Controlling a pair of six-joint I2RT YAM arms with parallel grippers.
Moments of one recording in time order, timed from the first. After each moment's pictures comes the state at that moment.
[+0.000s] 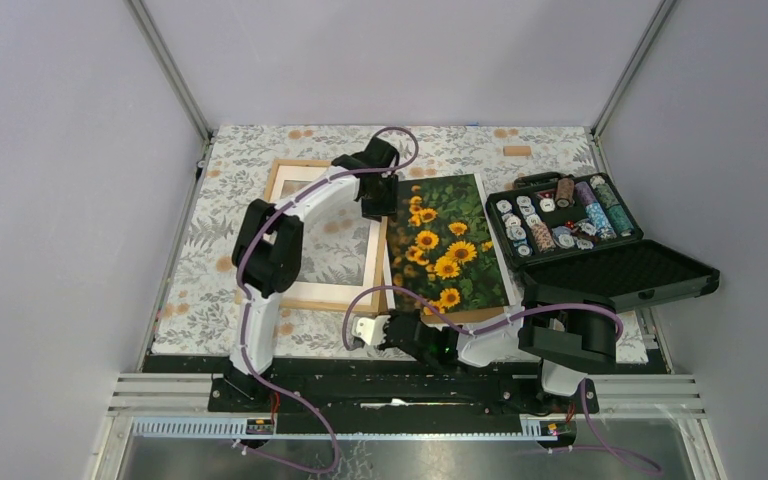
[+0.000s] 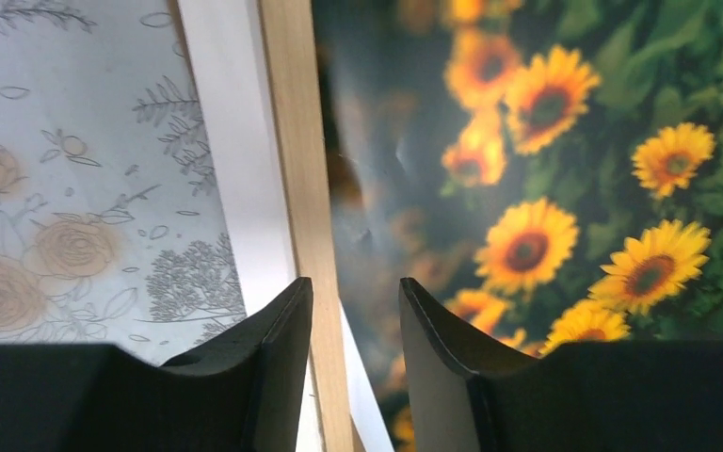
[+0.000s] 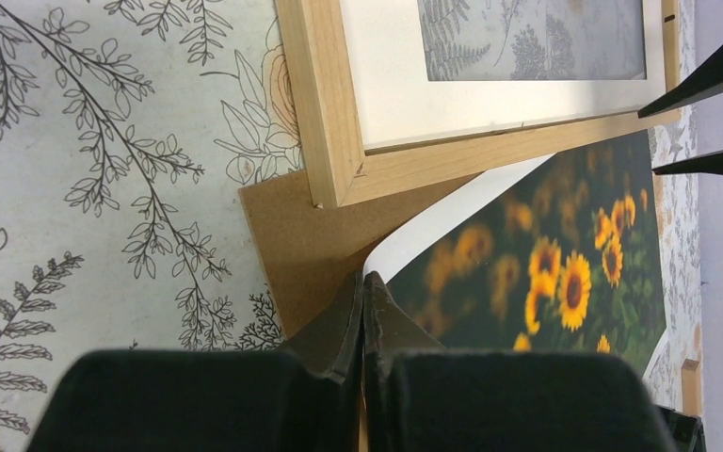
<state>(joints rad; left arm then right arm) -0.53 2.15 1.78 -0.71 0.07 -0.49 1.33 1.69 0.54 0.54 0.48 -0.54</state>
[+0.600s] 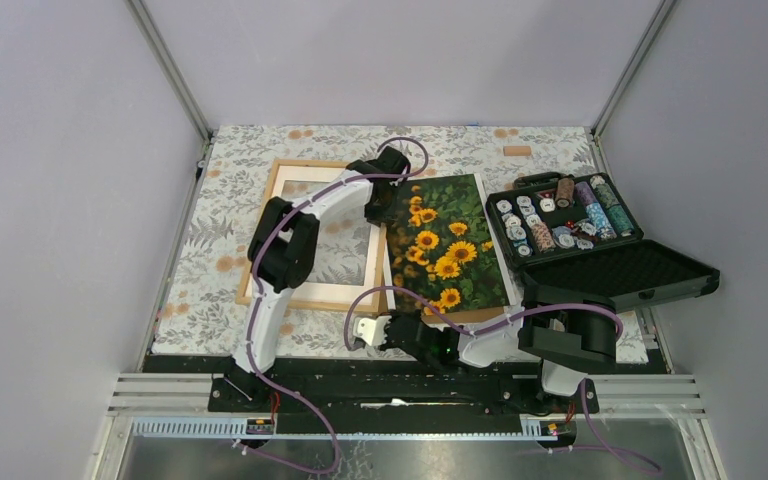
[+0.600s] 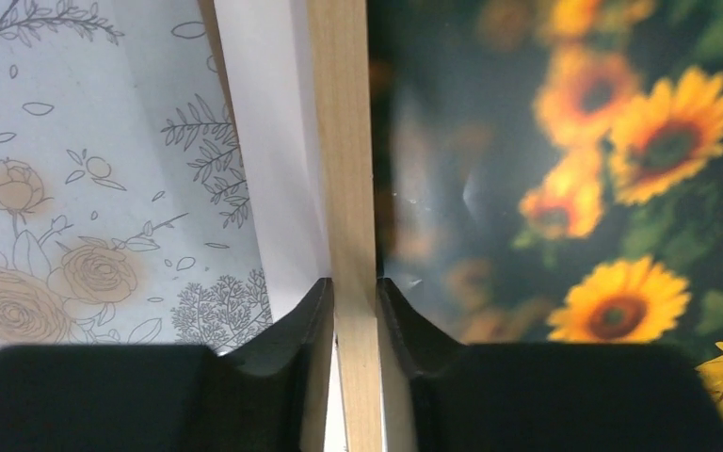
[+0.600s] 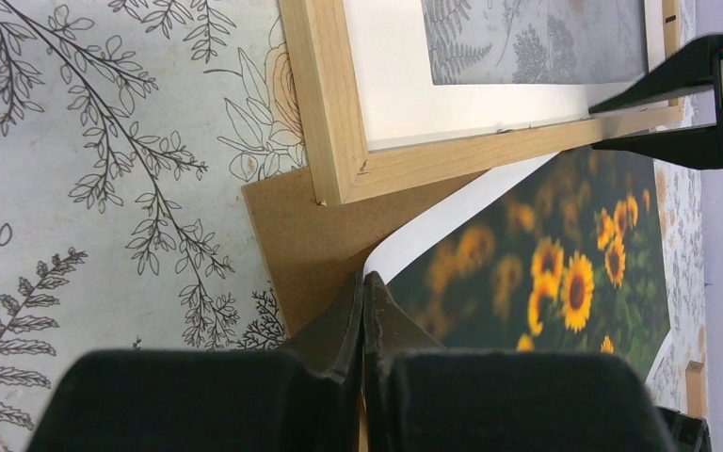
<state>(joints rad) -0.57 2.25 1.84 -0.75 -0.11 -0.46 1.33 1.69 0.52 0.56 0.48 -0.53</state>
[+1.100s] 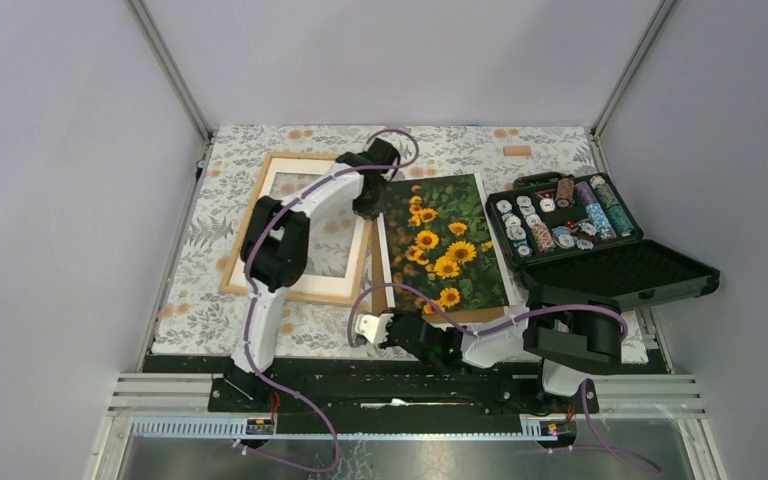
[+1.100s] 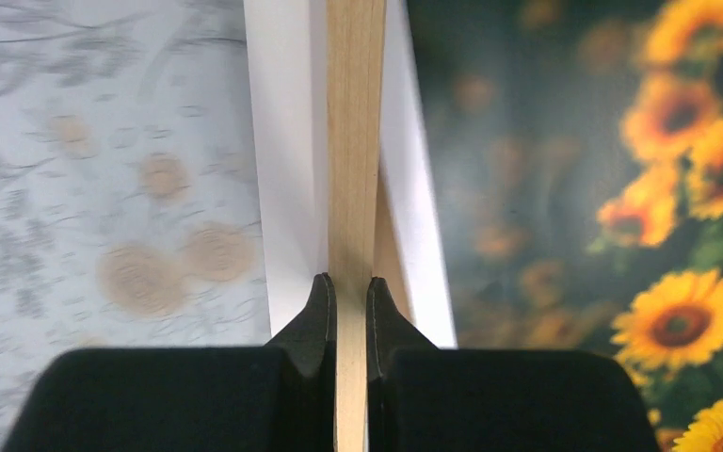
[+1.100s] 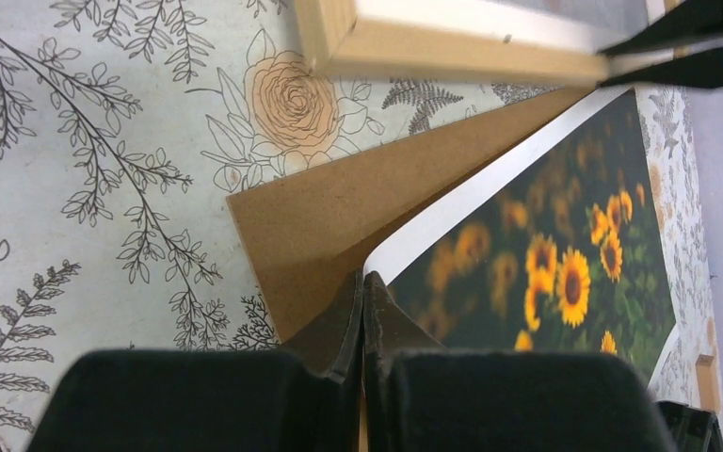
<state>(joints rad) -0.55 2.26 1.89 -0.82 -0.18 -0.41 1.33 1.68 0.51 0.60 0.49 -0.52</state>
